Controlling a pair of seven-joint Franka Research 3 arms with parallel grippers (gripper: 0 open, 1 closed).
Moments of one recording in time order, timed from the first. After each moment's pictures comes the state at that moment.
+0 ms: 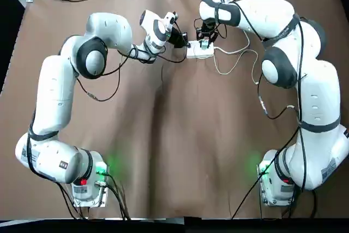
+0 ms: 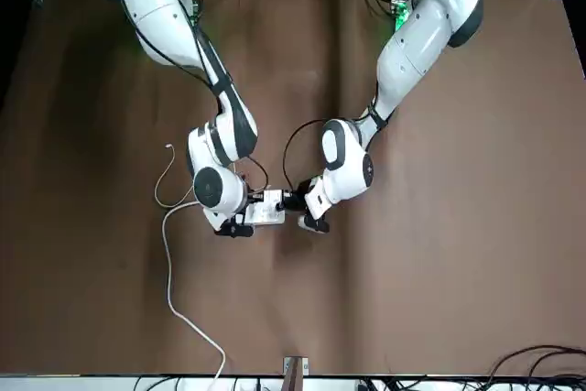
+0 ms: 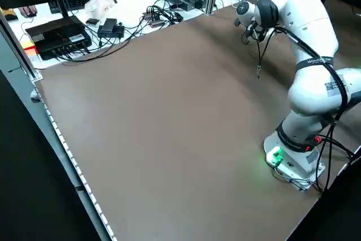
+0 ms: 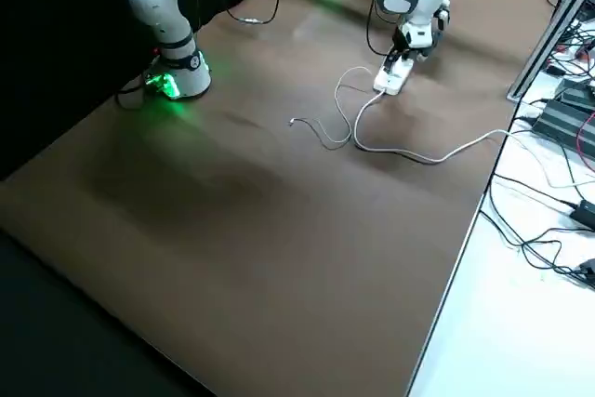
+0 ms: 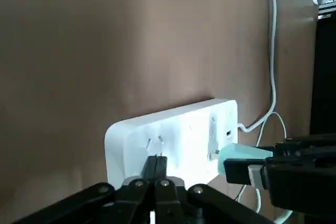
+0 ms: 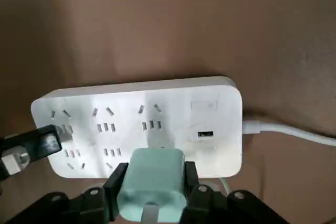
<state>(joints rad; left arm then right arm) -0.33 1.02 -0.50 -1.44 -0.91 2.79 0.31 0.57 0.78 -0.09 -1.42 0.29 2.04 0.40</state>
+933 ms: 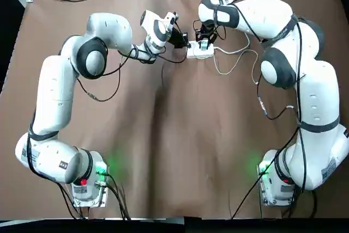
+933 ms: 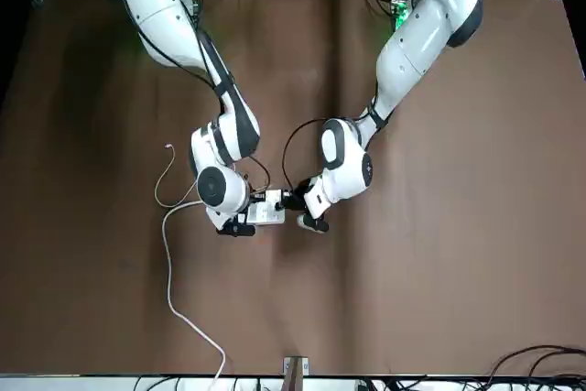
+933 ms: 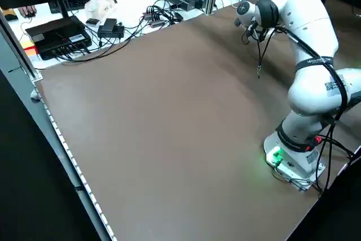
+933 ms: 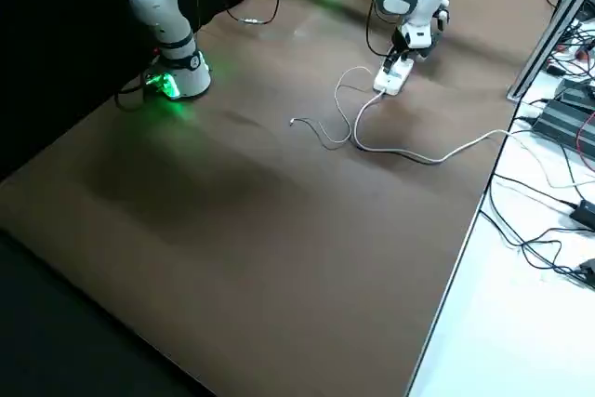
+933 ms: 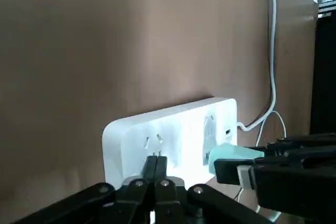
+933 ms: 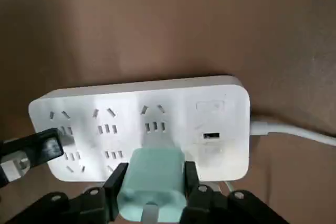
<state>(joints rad) -0.33 1.02 -0.50 -1.44 -0.91 2.79 0.31 0.58 0.79 -0.09 -1.42 0.29 2.06 0.41</state>
